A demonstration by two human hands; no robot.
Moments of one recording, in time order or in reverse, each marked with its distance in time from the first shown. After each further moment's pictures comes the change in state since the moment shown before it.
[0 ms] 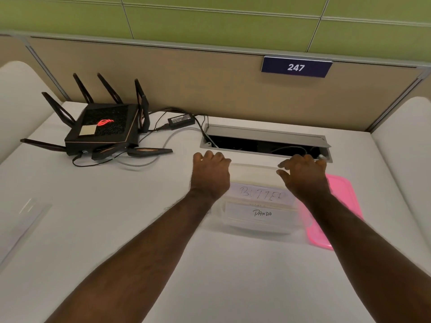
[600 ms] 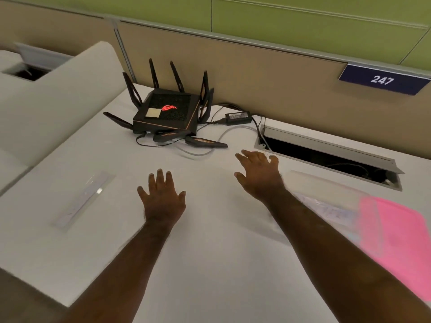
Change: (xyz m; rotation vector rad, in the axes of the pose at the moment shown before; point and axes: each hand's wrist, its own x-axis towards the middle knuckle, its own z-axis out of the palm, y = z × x) left_hand -0.169 -0.188 0.012 0.028 -0.293 -0.754; right_hand 0.027 -0.241 0.003 0.170 -0.103 -0.418
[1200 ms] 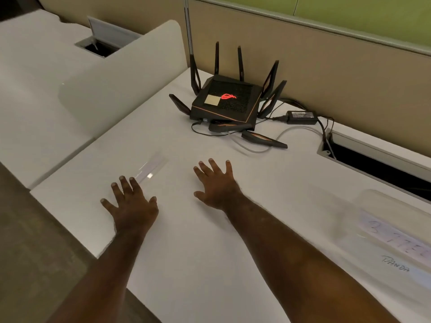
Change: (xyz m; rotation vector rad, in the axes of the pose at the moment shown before) left_hand -0.022 -0.191 0.009 0.030 -0.080 -0.430; right_hand 0.055 -0.229 0.078 0.037 -0.245 -0.469
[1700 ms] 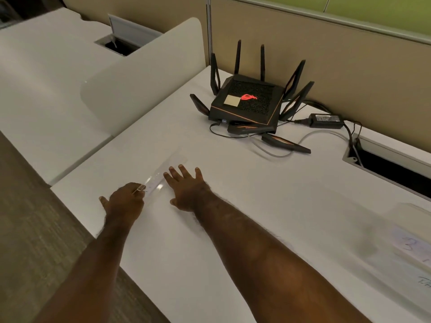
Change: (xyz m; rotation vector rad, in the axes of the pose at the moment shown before) left_hand 0.048 -0.058 -0.017 -0.334 0.015 -0.074; right_hand 0.061 -0.102 -0.007 0.092 -0.153 -0.183
